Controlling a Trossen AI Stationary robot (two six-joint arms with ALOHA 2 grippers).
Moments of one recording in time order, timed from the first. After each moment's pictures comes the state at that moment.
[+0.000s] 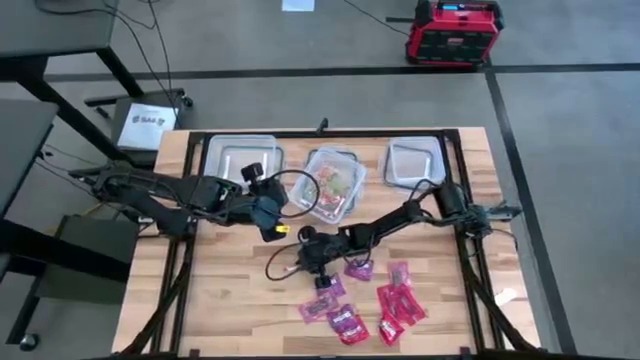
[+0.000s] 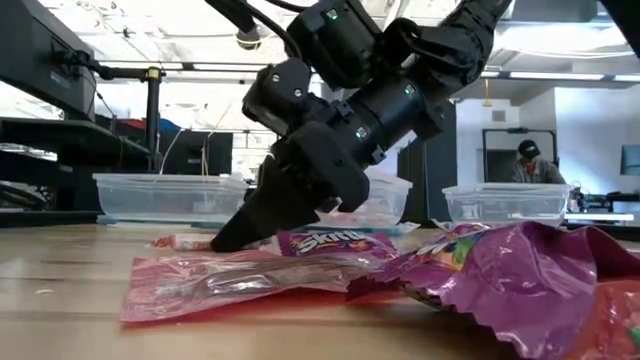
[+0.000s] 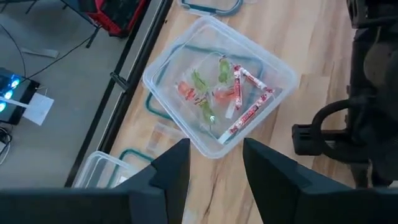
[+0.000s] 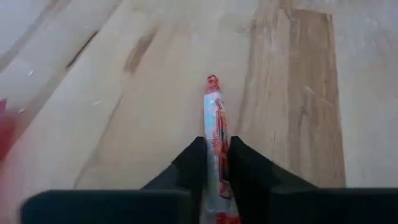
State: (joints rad) left arm -0.25 1.40 1.45 -0.95 -0.69 -0.21; right arm 0.17 2.20 1.26 0.24 -0.06 -0.10
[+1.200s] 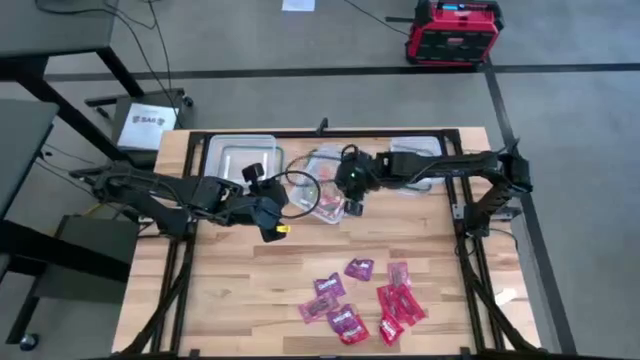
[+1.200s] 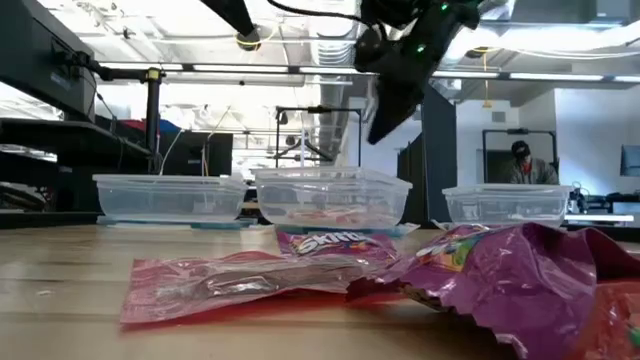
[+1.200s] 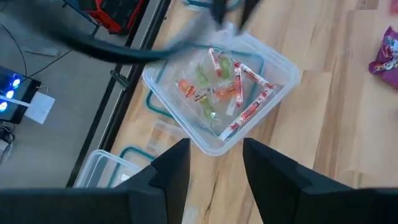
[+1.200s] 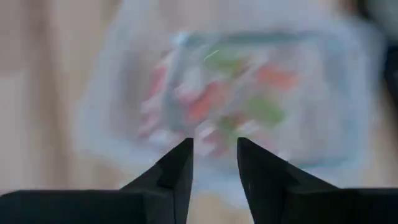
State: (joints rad) left arm -0.25 1.40 1.45 -0.97 -0.69 -0.21; right arm -0.13 1.62 1.26 -0.67 0.07 0.01
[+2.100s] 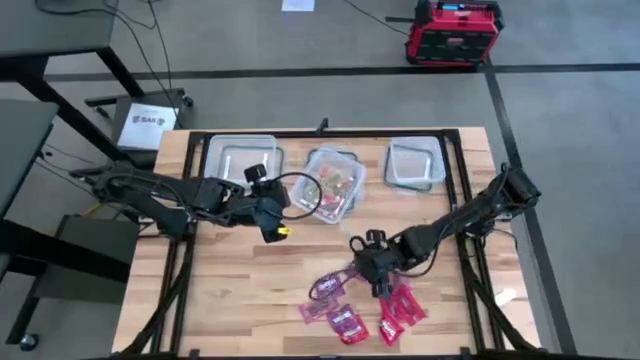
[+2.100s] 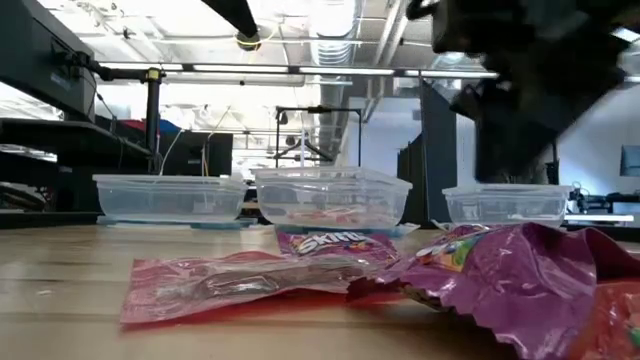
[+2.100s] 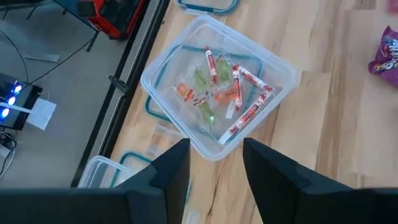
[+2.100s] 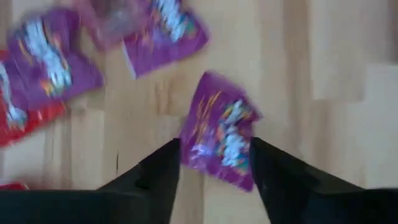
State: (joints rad) left arm -0.25 1.41 1.43 -0.93 -0.69 -0.18; right arm 0.43 1.67 1.06 -0.55 0.14 0.37
